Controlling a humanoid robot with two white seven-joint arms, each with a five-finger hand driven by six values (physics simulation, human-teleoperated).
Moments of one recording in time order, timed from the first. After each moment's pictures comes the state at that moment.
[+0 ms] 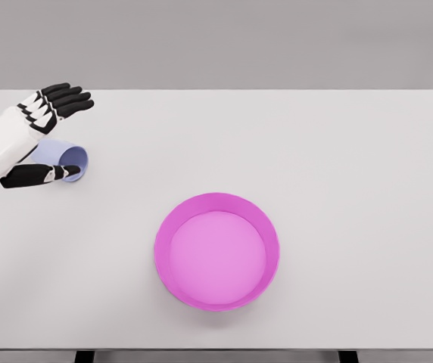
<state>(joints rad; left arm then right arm) -0.11 0.95 -0.26 -1.78 -0.31 -0.61 0.20 0.07 0.00 0.00 0.06 -0.07 0.01 0.09</state>
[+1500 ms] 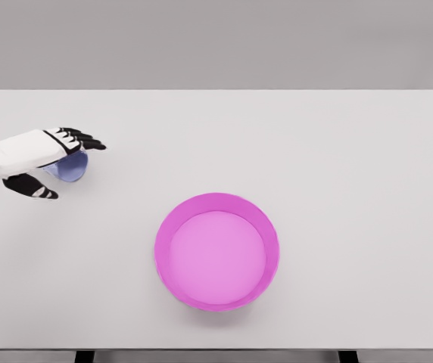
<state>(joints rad) -0.46 1.08 -0.61 -1.60 -0.19 -0.46 -0.31 0.07 0.00 0.00 0.06 -0.07 0.01 0.09</state>
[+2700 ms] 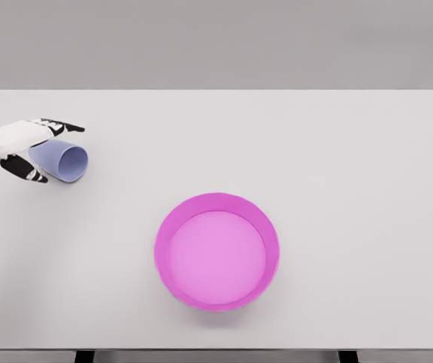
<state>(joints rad) -0.65 0.94 -0.76 -1.24 -0.20 -0.41 -0.33 0.07 0.00 0.00 0.06 -0.07 0.01 0.09</state>
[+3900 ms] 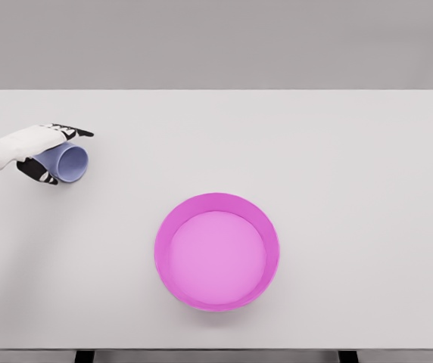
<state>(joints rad) -0.67 0.83 -0.76 -1.12 -0.30 -0.40 -0.32 0.07 0.00 0.00 0.06 -0.07 0.01 0.09</state>
